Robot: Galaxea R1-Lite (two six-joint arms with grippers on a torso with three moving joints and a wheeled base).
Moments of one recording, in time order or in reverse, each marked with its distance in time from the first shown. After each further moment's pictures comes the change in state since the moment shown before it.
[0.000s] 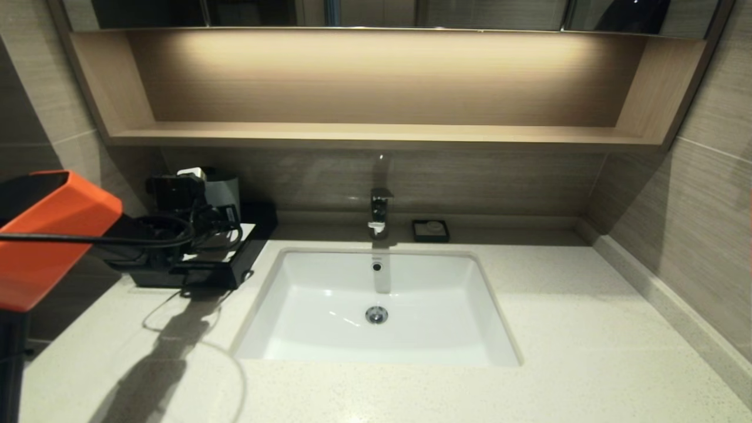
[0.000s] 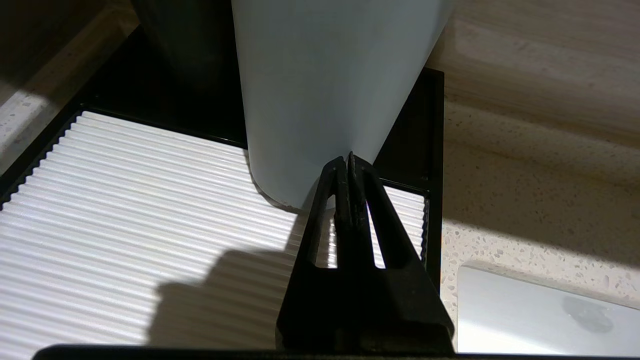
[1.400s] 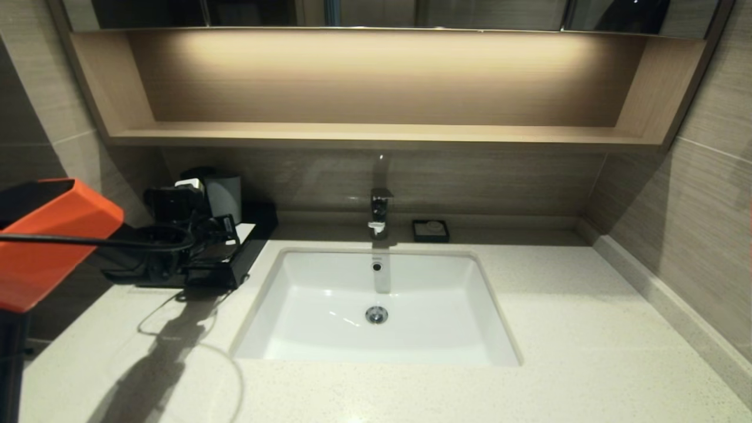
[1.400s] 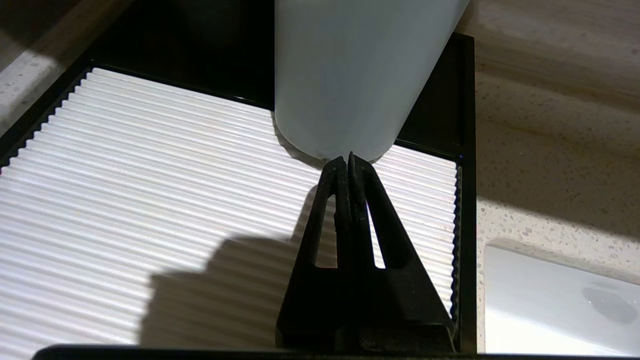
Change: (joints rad) left arm 0.010 0.004 0.081 -0.060 0.011 0.002; right arm 0.000 0.000 0.000 0.000 0.000 0.000
